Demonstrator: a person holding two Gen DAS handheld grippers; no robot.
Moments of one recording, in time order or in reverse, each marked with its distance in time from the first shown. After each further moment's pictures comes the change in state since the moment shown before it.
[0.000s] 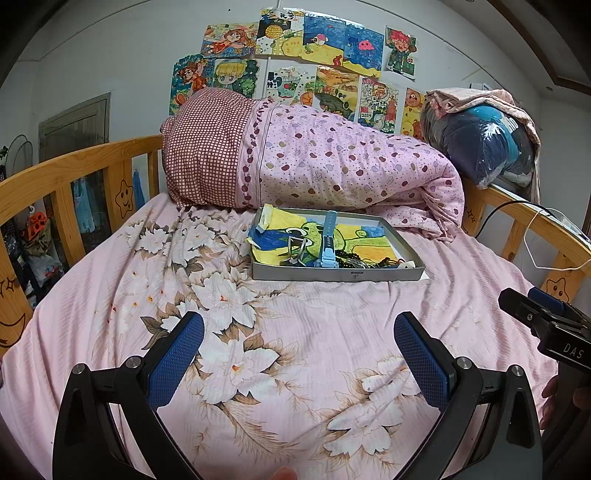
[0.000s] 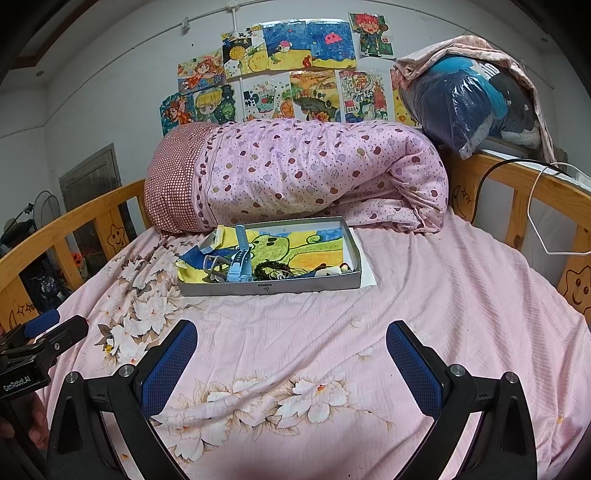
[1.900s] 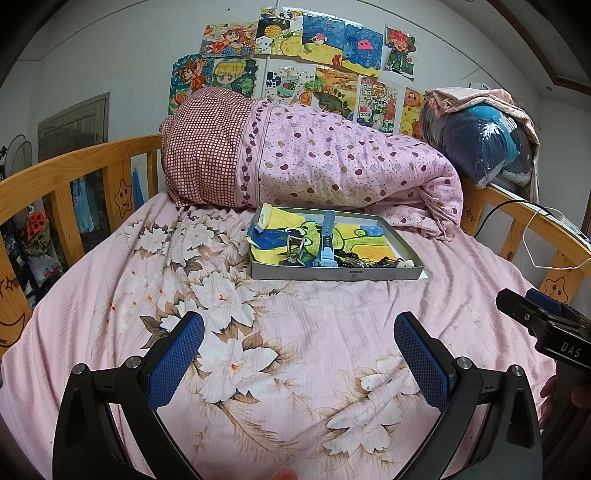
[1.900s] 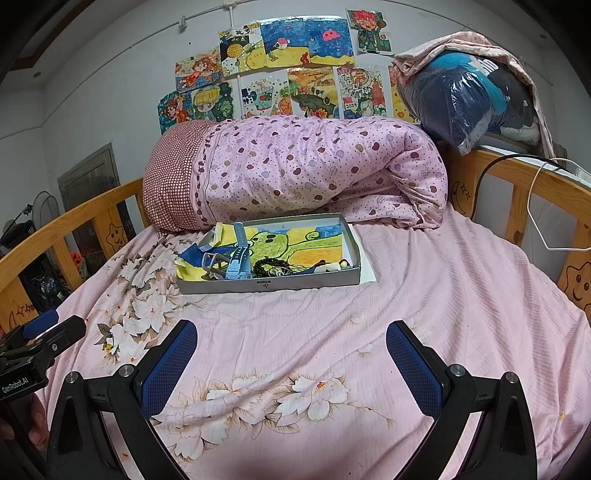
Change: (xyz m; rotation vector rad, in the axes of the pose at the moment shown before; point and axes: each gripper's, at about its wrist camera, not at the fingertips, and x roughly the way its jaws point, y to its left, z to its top) left arm 0.000 0.000 0.000 -0.003 -0.001 0.002; right arm 0.000 0.001 0.001 0.002 0.007 0.002
